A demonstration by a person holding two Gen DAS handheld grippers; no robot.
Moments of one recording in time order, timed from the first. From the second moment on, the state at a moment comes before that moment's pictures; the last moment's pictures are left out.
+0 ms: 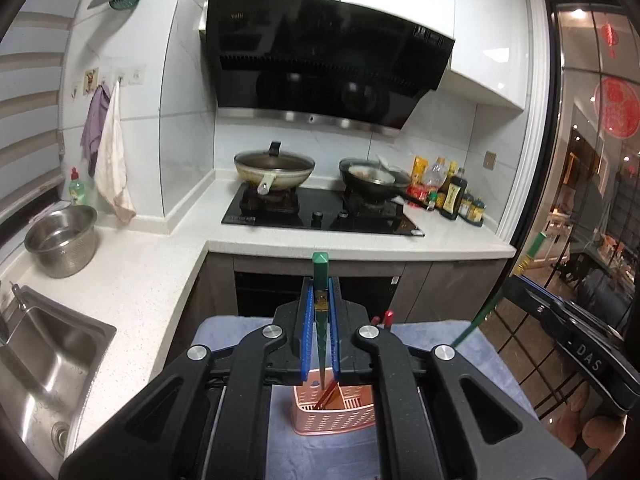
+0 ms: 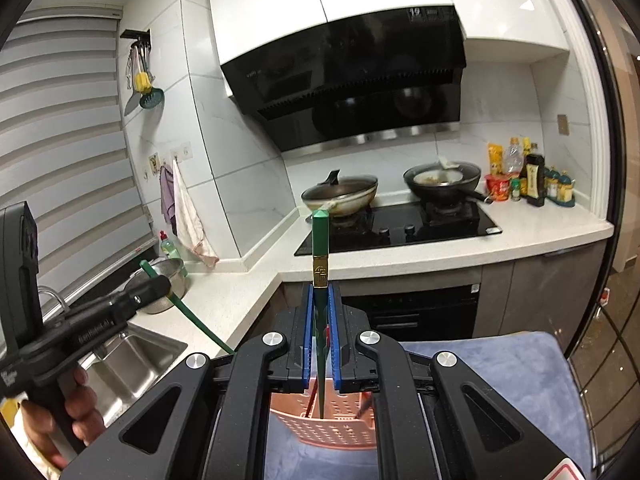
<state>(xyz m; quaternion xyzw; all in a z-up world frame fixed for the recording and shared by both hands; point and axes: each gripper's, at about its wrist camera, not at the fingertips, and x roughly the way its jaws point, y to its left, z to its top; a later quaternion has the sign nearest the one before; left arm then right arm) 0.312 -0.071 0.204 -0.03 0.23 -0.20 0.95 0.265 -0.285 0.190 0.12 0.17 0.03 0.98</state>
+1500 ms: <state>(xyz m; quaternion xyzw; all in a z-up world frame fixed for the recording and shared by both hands) 0.246 -0.063 0.125 0.02 0.31 -0.15 0.94 0.191 -0.271 0.102 0.13 0.26 -0.01 0.96</state>
